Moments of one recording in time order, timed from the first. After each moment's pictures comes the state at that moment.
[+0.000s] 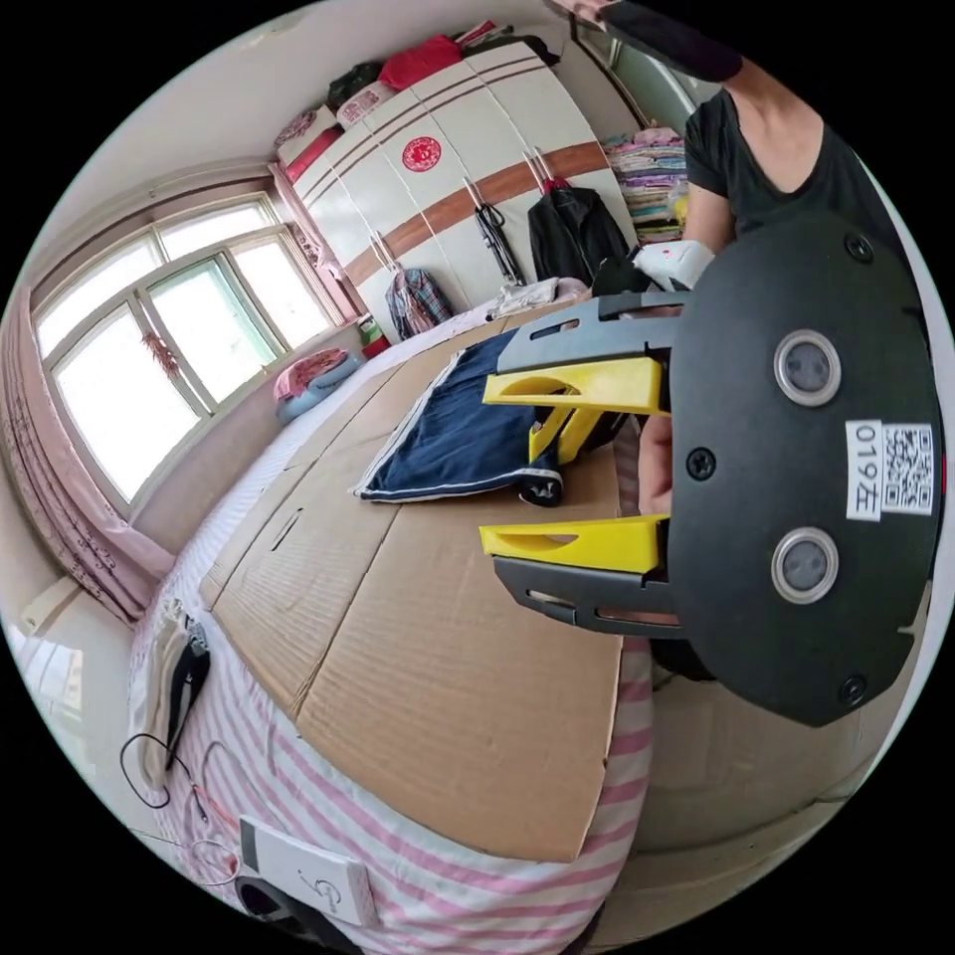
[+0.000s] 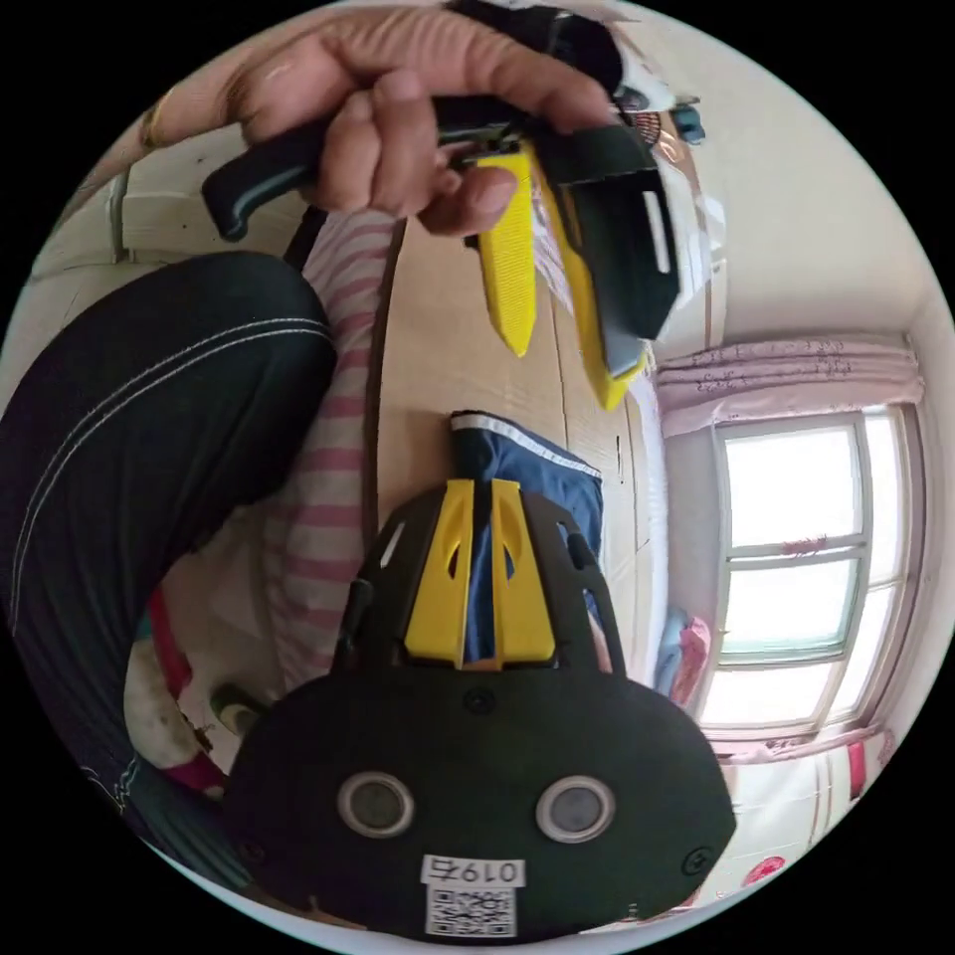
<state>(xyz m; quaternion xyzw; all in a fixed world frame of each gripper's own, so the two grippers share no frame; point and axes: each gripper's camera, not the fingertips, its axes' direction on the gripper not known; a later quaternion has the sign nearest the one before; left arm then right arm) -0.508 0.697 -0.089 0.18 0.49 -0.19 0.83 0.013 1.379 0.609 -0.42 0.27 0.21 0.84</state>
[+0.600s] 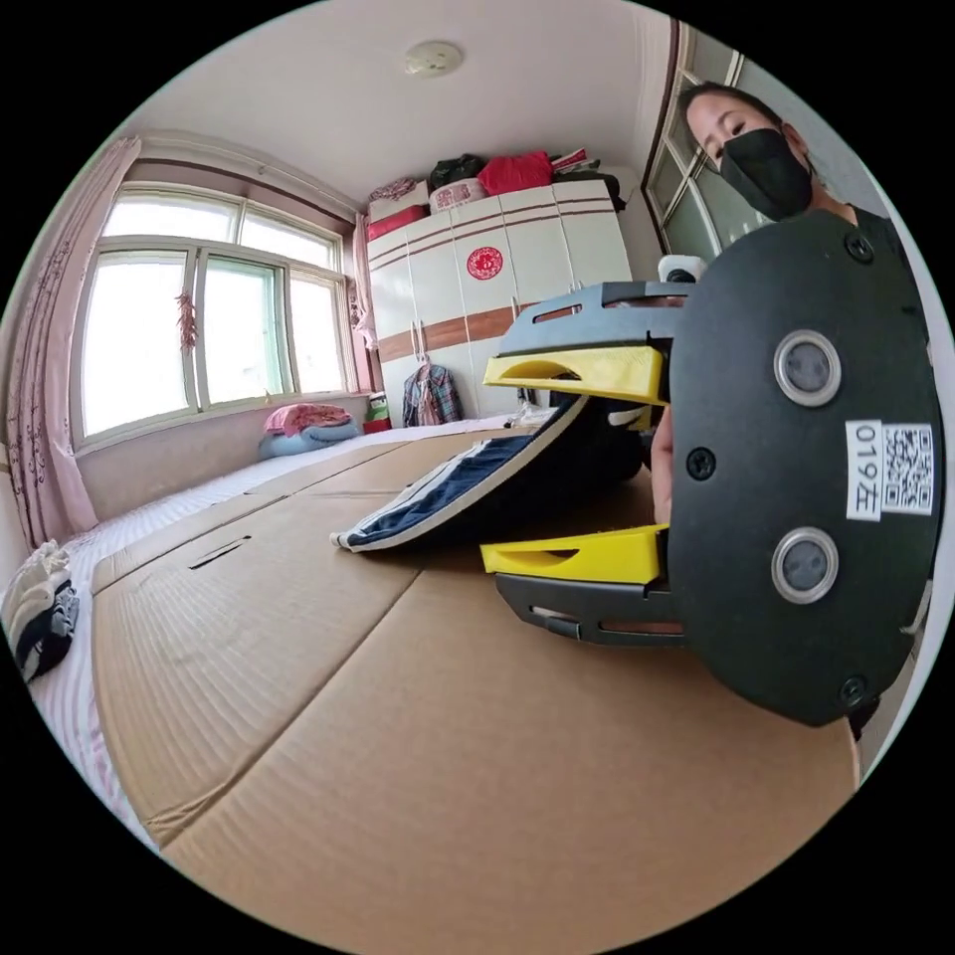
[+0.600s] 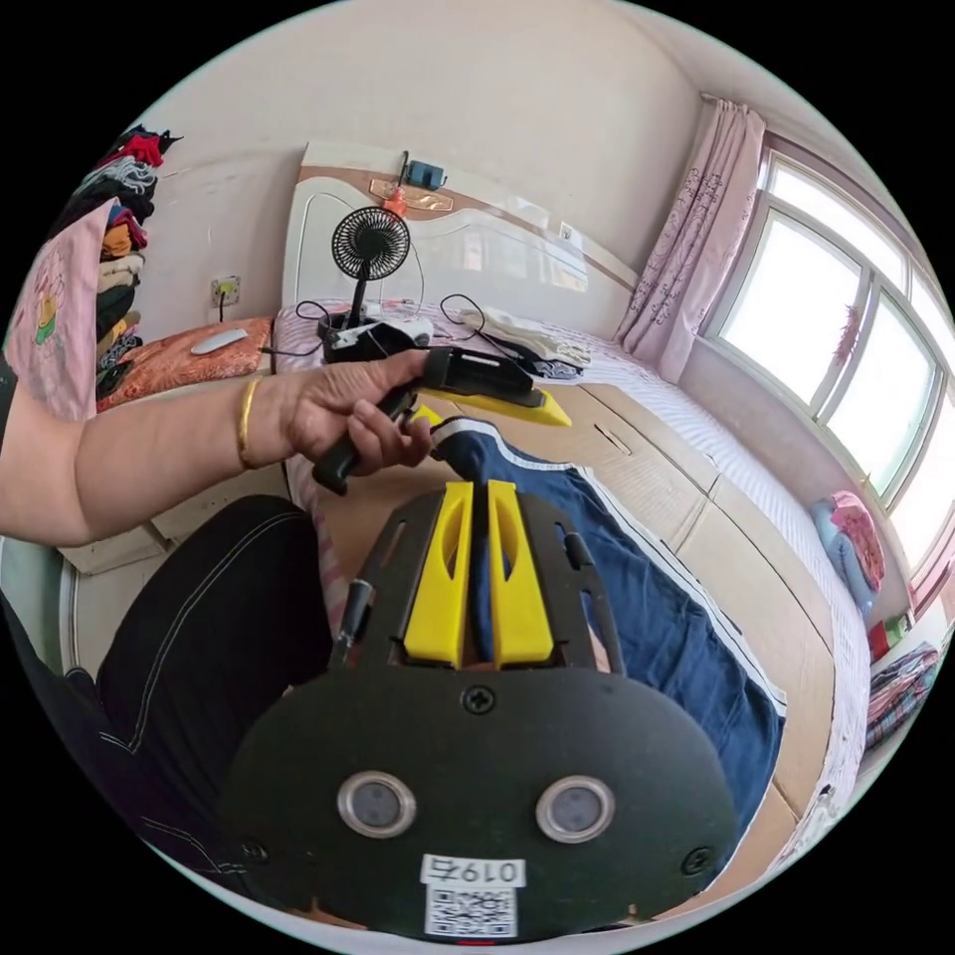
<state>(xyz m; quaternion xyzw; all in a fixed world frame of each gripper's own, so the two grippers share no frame) -0.528 0.491 -0.009 0.11 0.68 -0.22 0.69 0.104 1.309 0.438 -0.12 0.30 0.47 0.82</state>
